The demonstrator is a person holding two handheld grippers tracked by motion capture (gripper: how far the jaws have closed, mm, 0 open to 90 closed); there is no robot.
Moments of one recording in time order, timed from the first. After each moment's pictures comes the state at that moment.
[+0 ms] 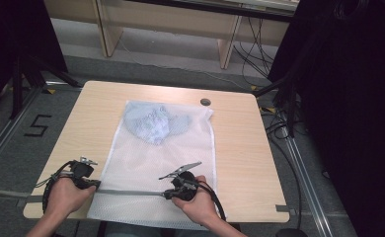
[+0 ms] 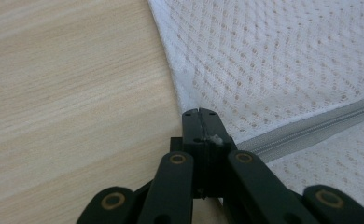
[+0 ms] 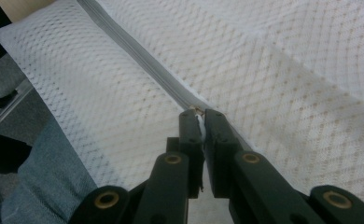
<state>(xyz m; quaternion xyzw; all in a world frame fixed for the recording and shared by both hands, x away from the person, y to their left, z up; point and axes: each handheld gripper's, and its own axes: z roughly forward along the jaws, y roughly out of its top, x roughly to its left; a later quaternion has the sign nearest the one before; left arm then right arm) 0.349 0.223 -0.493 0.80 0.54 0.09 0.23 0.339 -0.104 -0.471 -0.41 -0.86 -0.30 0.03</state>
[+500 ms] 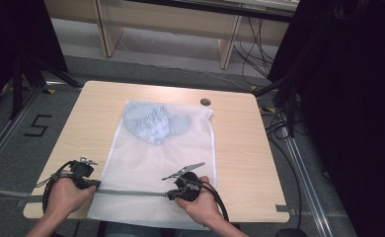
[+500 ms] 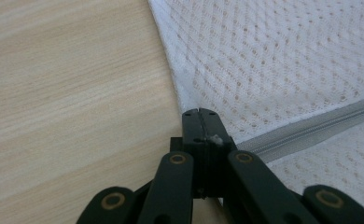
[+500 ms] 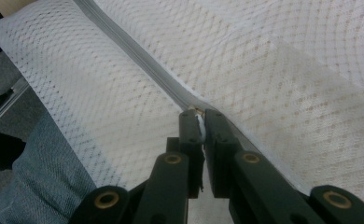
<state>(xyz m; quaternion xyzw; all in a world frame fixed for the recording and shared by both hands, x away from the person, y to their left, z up) 0.348 0.223 -0.492 0.80 0.55 0.09 0.22 0.339 -0.113 -0.473 -0.40 -0.87 -0.30 0.02</state>
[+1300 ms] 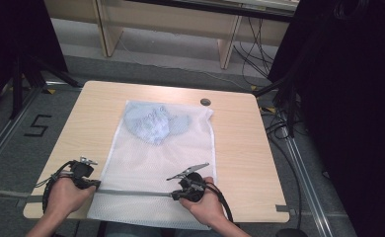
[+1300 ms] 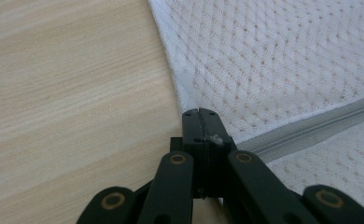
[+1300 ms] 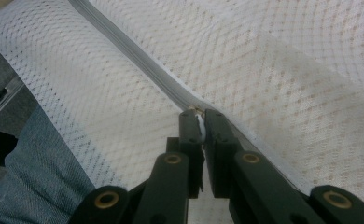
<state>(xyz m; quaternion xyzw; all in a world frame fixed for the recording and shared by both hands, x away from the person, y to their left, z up) 0.348 0.223 -0.493 0.80 0.55 0.10 0.23 0.339 -0.125 -0.472 -0.40 -0.87 -0.30 0.01</state>
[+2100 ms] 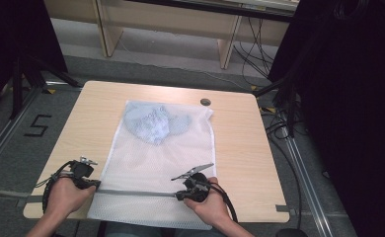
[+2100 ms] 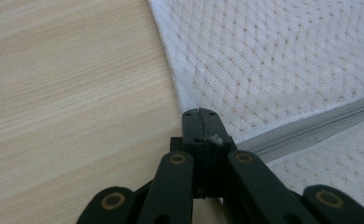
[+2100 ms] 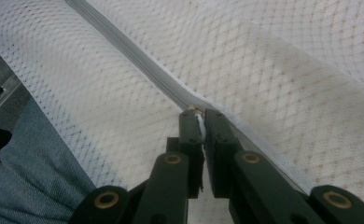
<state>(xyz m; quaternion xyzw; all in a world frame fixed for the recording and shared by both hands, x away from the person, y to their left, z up) 0.348 0.223 -0.493 0.80 0.55 0.10 0.23 0.338 -0.136 -0.471 -0.41 -0.86 -0.29 0.02</state>
